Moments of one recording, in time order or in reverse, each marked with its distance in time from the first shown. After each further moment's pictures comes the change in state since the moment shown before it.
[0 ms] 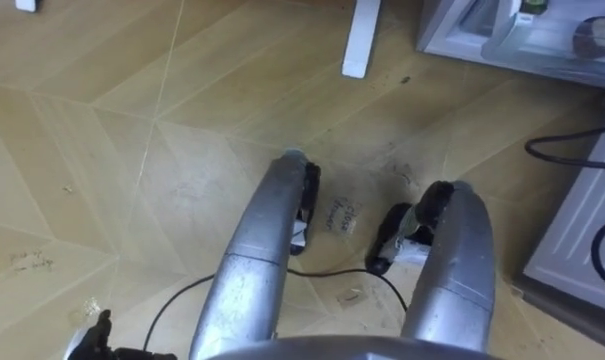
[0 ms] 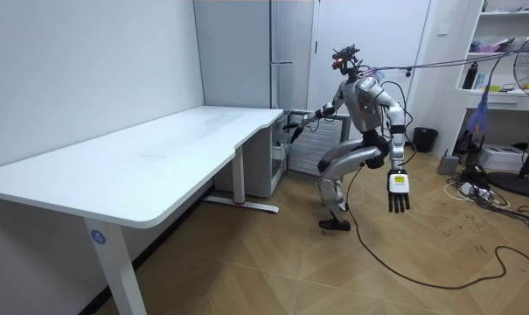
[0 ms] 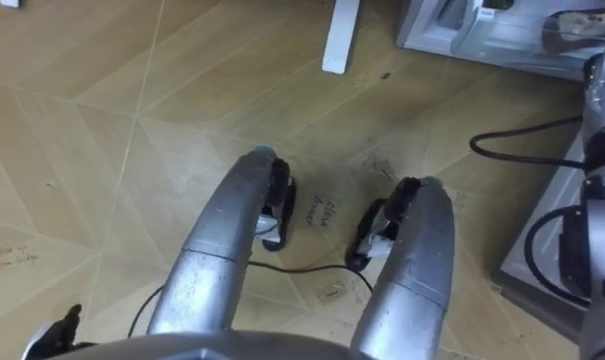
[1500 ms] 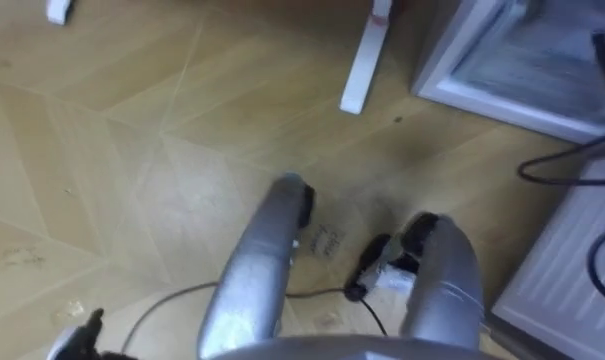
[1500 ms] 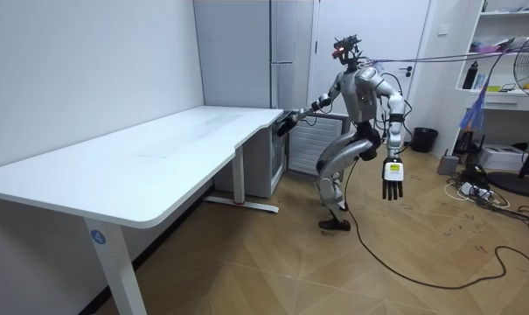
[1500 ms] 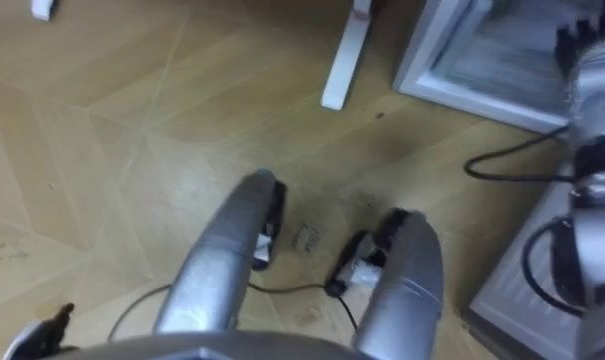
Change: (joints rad) left arm 0.036 0.085 -0.027 -0.073 -0.010 0.048 -0.072; right arm 0.076 0.013 0.104 0.202 -0.162 0.183 0.478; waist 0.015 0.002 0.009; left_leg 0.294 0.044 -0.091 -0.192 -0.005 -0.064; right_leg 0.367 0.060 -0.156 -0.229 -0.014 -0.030
